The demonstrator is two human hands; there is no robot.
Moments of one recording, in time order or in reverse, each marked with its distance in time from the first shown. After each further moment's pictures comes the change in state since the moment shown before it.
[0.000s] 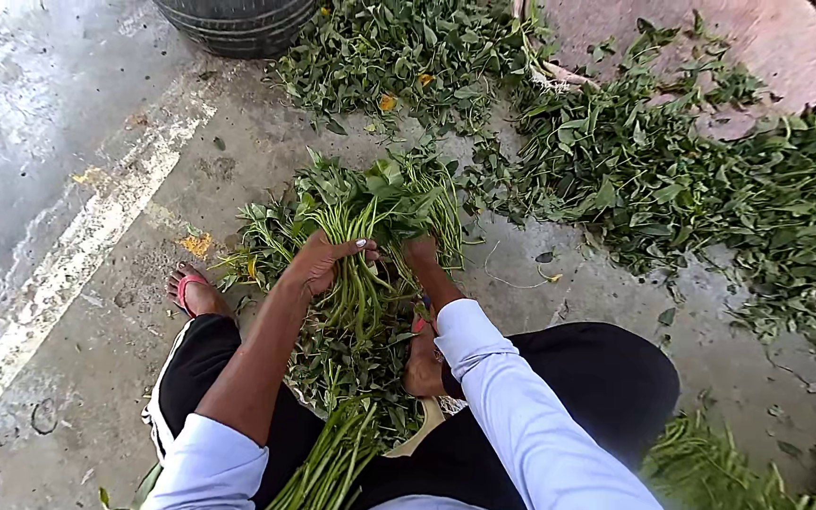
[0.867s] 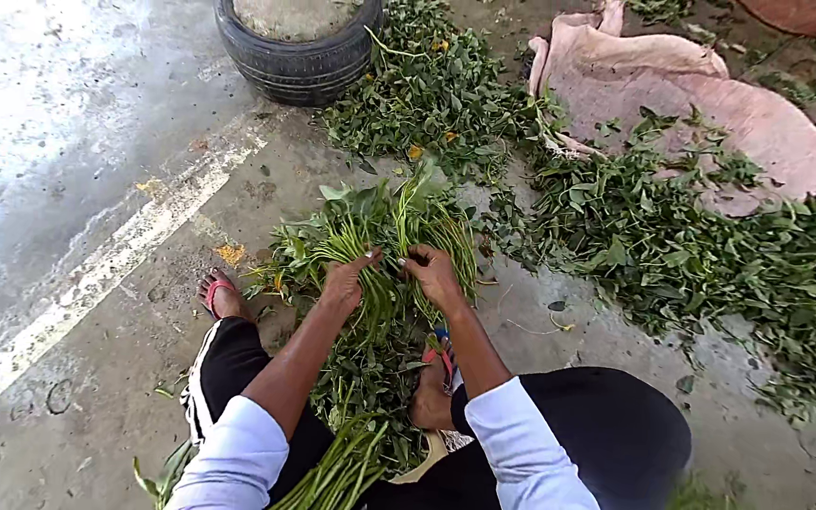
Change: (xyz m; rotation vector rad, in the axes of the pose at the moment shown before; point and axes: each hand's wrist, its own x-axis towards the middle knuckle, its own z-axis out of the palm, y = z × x) left_hand 0.003 -0.023 0.005 -0.351 0.394 0.215; right_hand -0.084 -0.082 -0.088 0.705 -0.015 -0.228
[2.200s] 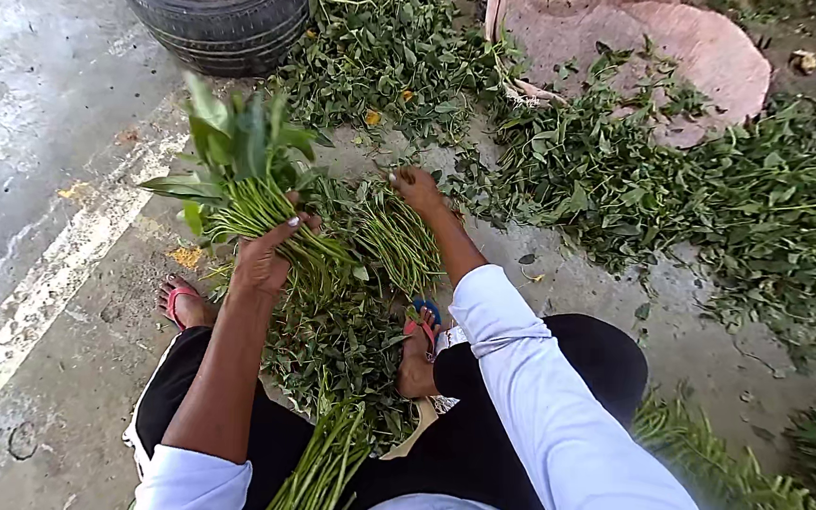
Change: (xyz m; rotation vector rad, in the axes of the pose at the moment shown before) left_hand 0.001 0.060 -0.024 0.083 -0.317 0.204; right_hand 0.116 0.031 -0.061 -0.112 0.013 0.066
